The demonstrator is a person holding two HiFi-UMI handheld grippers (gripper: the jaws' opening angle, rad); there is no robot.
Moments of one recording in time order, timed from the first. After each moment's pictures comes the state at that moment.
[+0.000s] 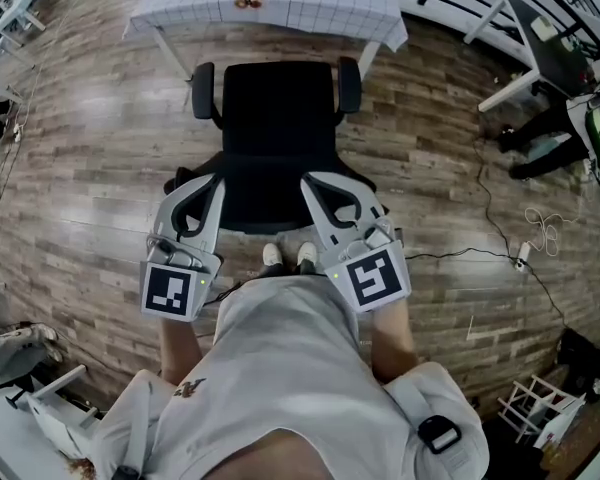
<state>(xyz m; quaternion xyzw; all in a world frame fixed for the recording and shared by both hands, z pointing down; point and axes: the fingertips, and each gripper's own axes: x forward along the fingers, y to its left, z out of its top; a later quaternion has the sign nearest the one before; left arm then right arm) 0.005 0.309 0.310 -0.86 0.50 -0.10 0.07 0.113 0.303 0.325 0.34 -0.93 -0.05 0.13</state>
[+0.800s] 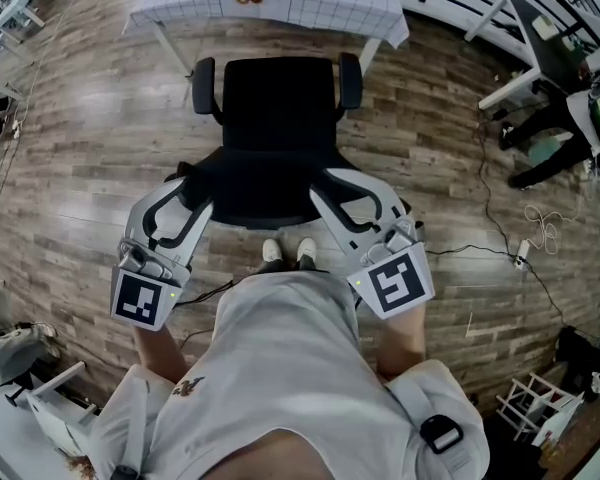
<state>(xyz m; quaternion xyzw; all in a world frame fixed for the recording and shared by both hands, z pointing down) -0.019 0.339 0.306 -0.89 0.42 -0.16 0.13 0.123 0.319 0.310 0.28 -0.94 -0.12 0.15</state>
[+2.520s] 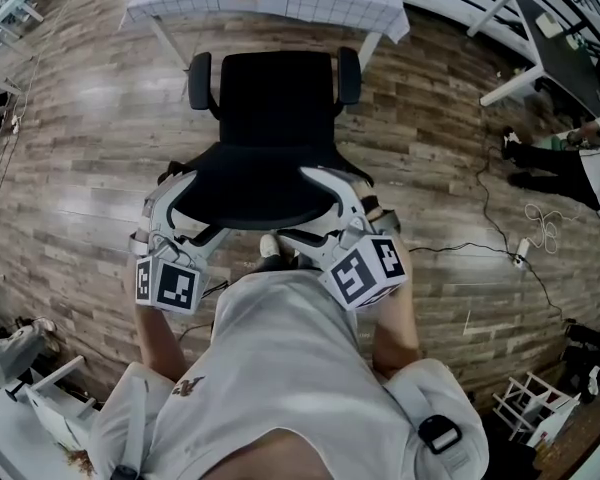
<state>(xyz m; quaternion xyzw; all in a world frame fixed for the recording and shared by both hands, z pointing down) 0.011 0.331 0.395 -0.86 0.35 -0.33 0.17 0.096 0.340 0.391 0.13 -0.94 -0.16 0.28</state>
